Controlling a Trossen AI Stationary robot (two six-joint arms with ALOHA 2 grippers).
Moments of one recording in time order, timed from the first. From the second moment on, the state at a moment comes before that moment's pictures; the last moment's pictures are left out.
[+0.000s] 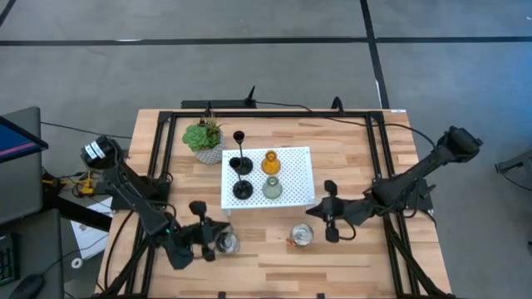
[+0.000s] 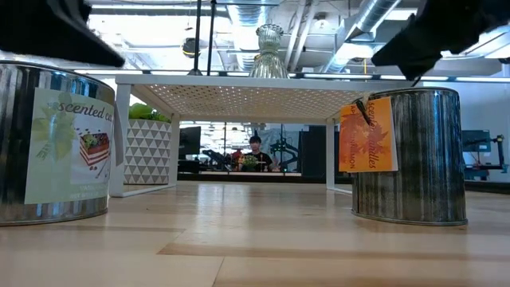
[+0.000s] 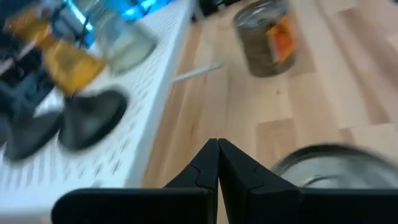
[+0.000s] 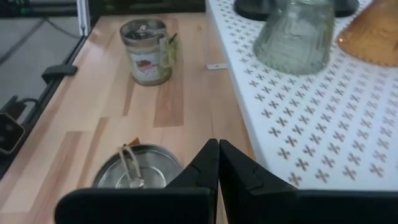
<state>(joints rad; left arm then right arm) -0.91 1.28 0.66 -0.02 -1.08 -0.27 0.57 1.20 0.58 0.06 0.52 0.34</state>
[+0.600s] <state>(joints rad) -0.87 0.99 0.45 -0.02 -0.88 -0.48 0.57 1.19 0.54 0.06 0.52 0.34</state>
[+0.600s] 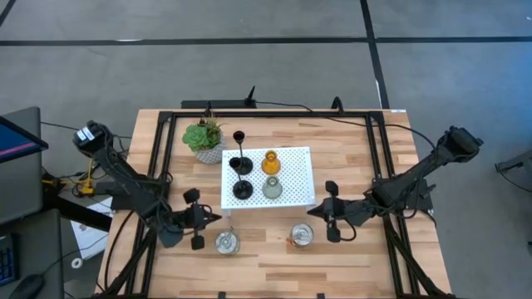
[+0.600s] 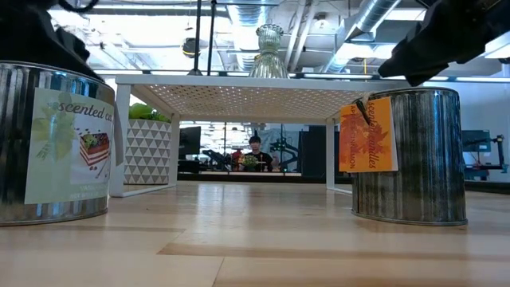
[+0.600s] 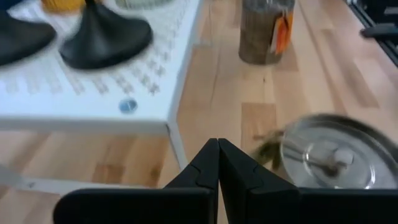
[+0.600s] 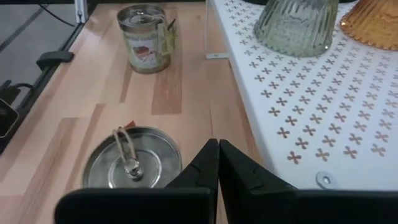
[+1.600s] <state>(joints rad) -0.67 0.99 0.44 -0.02 -0.83 -0.45 0.43 1.19 0.51 0.07 0.38 0.33</state>
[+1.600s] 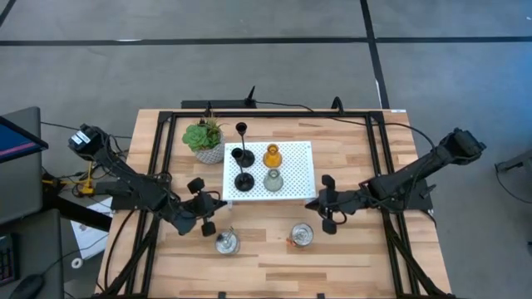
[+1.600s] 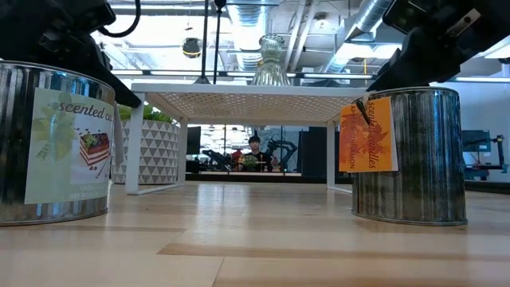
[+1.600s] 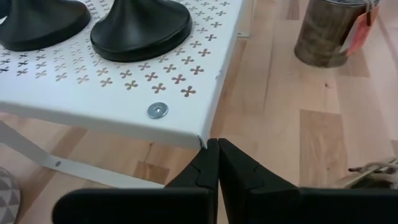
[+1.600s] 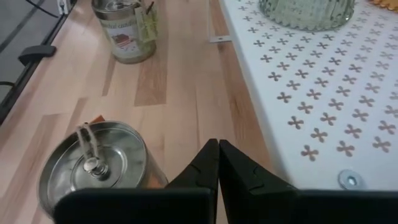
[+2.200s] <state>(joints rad) -0.79 0.94 0.44 0.11 -0.81 -0.38 0.58 1.05 0.51 0.08 0.41 0.33</state>
